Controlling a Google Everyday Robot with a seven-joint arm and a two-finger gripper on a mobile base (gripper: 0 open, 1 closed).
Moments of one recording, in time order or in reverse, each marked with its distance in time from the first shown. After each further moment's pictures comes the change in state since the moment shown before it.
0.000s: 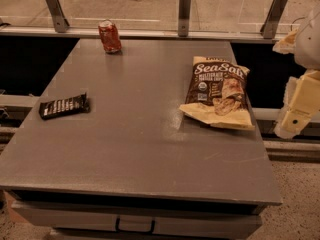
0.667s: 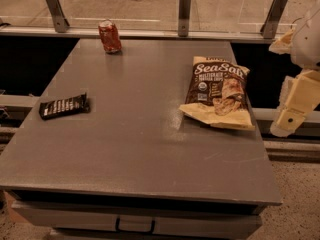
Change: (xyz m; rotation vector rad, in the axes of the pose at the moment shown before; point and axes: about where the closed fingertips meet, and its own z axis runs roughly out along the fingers) arm -0.005 -0.003 0.005 -0.006 -0.030 0.000
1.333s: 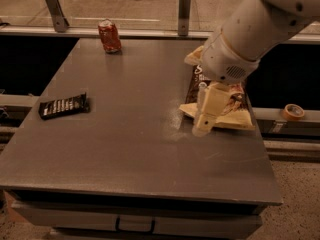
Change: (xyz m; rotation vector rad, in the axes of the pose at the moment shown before) arm -0.125 0.008 0.083 -0.108 -0.244 -0.242
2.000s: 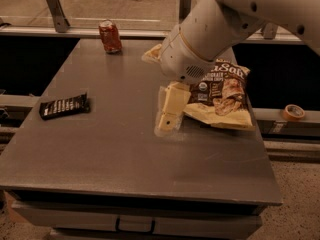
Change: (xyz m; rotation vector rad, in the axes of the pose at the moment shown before) arm -0.088 0.004 0.032 -0.047 -0.167 -0.158
